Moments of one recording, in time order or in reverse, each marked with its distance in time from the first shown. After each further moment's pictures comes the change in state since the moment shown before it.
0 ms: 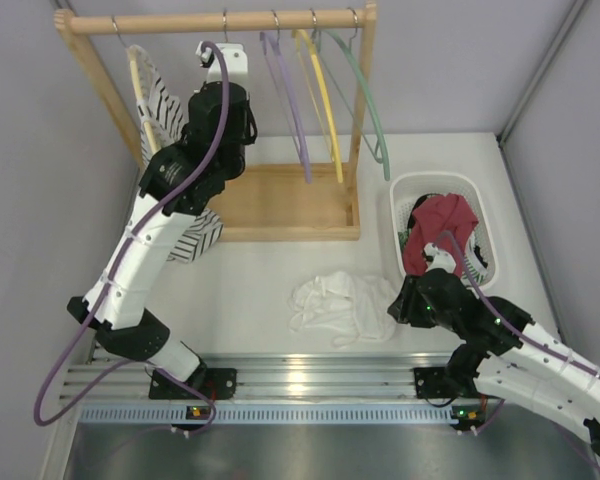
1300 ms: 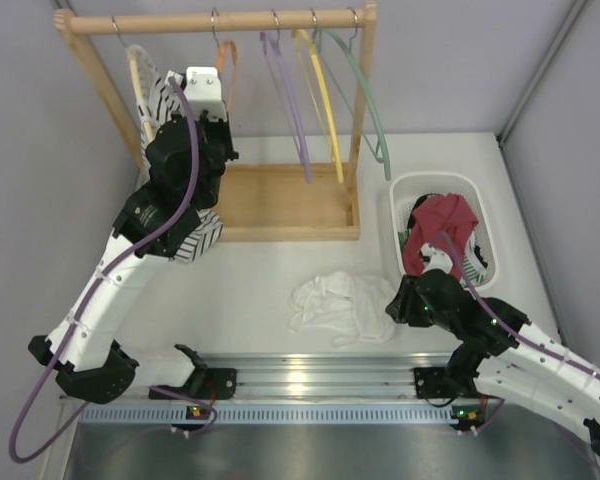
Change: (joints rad) left arm 0.000 -0.280 -0.383 0.365 0.088 0.122; right arm 0.000 0.001 -0.031 0.052 0.000 -0.028
